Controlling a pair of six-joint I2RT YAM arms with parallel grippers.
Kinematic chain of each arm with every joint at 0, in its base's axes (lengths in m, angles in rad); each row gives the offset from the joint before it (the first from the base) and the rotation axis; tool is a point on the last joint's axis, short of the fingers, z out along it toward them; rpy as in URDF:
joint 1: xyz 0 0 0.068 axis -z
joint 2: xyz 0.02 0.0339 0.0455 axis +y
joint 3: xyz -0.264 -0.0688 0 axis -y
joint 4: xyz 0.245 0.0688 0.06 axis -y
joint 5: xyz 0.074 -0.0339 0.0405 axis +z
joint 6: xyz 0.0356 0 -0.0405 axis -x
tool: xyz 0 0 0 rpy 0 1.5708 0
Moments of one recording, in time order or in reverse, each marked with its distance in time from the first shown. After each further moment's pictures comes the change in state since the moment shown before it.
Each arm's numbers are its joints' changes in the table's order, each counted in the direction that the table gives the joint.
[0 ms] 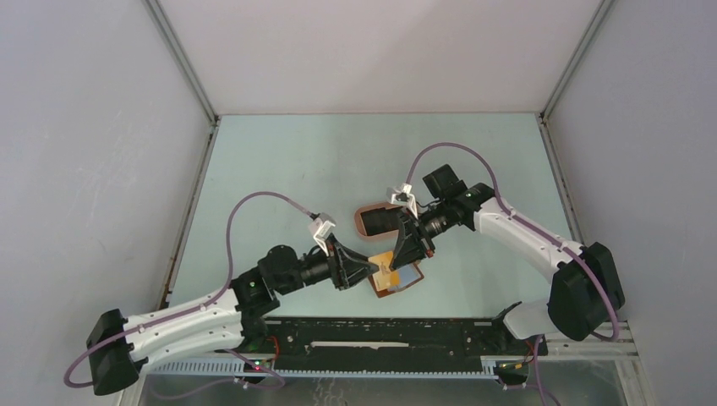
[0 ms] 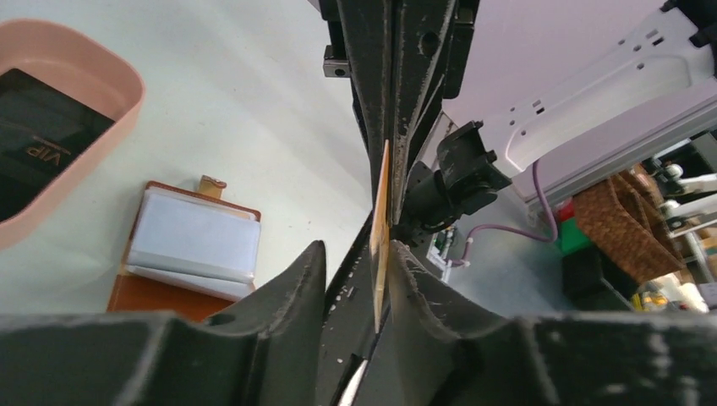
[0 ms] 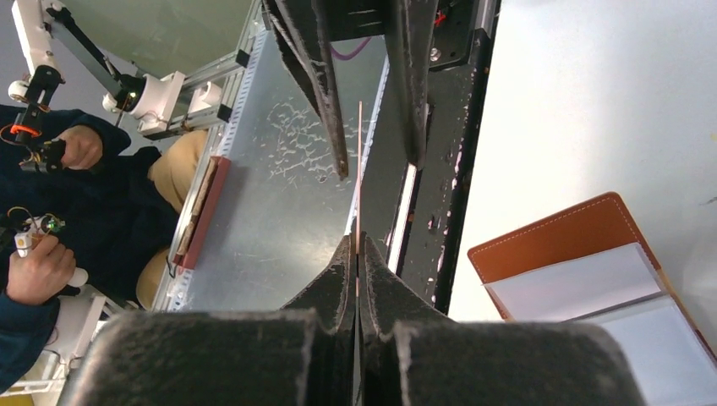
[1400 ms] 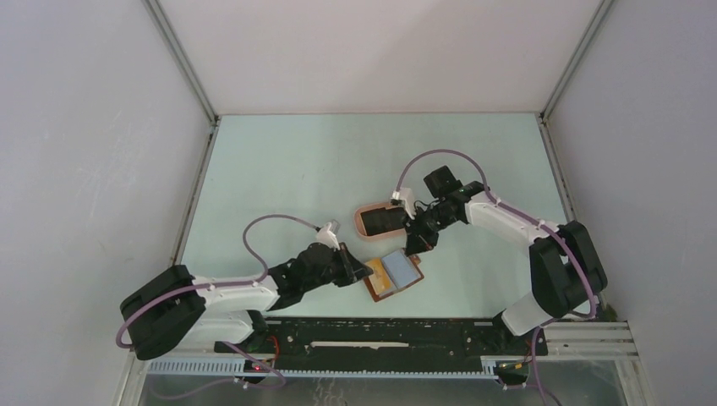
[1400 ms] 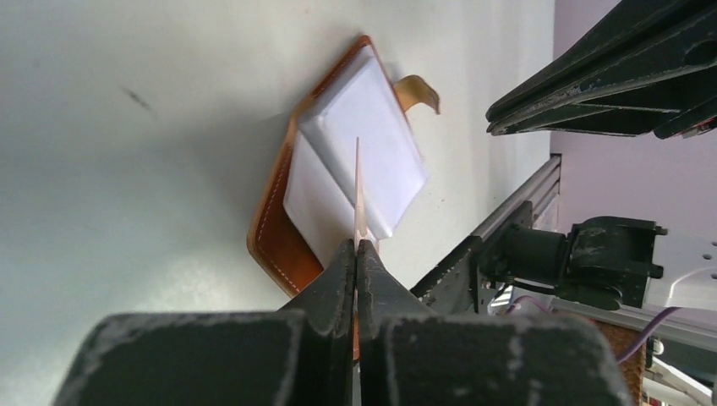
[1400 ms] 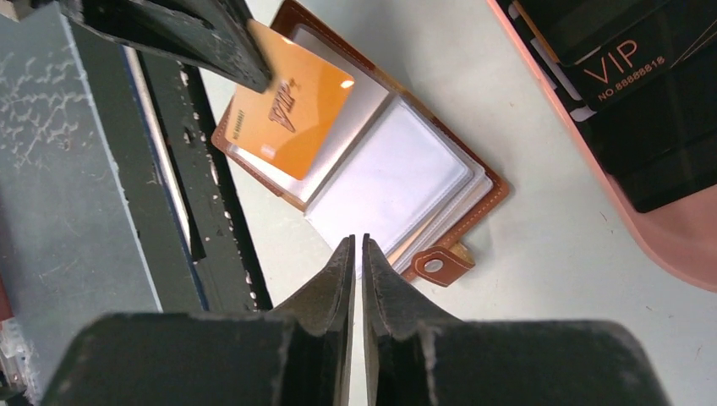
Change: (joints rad) left arm -0.101 0.496 -0.076 0.136 0.113 0.452; right arm 0.075 0.125 -0.027 0.045 -0.560 0.034
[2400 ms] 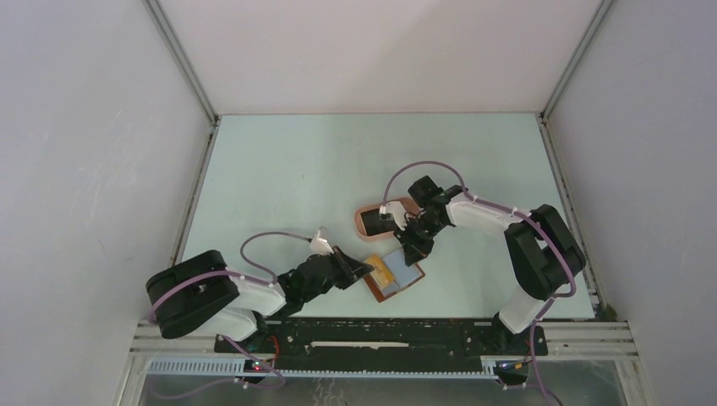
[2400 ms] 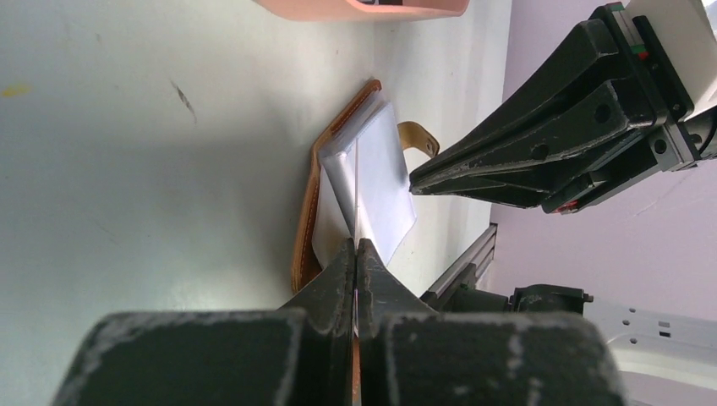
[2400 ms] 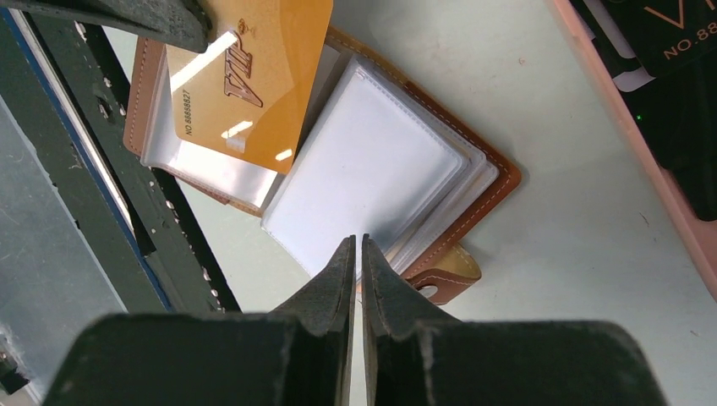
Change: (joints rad) left arm 0.044 0.170 -0.129 0.369 0.157 0.244; right arm -0.076 0.153 0.010 -0.003 -0.162 -0.003
